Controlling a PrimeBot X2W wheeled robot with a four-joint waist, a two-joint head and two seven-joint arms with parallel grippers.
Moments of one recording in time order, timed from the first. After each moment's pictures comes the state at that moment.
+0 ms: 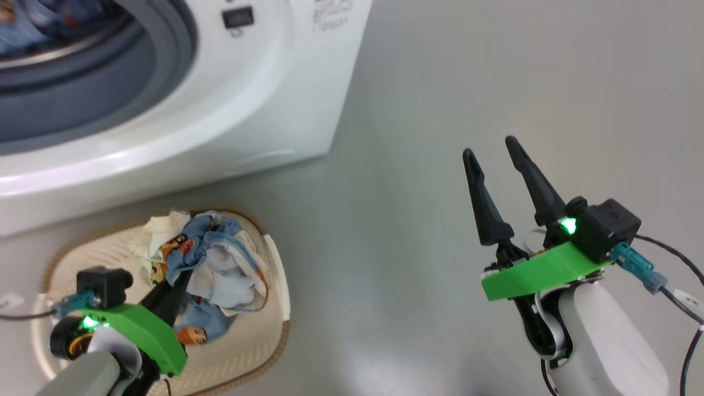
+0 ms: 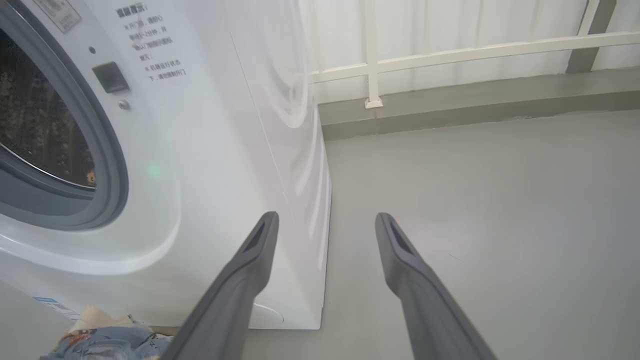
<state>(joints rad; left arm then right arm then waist) -0.64 0.54 -1.02 0.73 -1.14 -0.13 -0.25 -0.37 -0.05 0.22 0.19 0.31 0.13 -0.25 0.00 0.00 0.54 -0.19</state>
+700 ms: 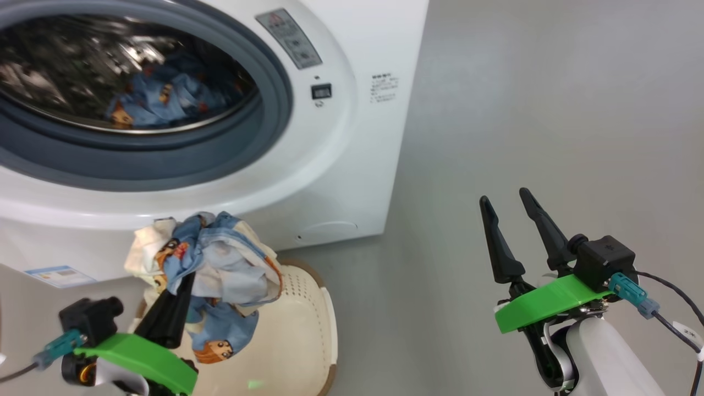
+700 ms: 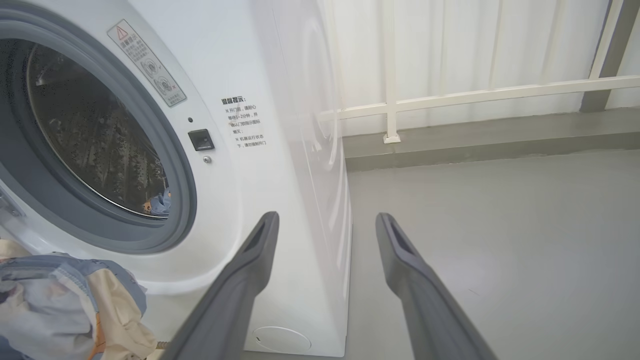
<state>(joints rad) -0.34 0.44 -0.56 0.46 -0.93 -0.13 -0.25 -0.28 -0.05 0.17 0.30 0.29 0.13 -0.25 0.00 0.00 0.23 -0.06</state>
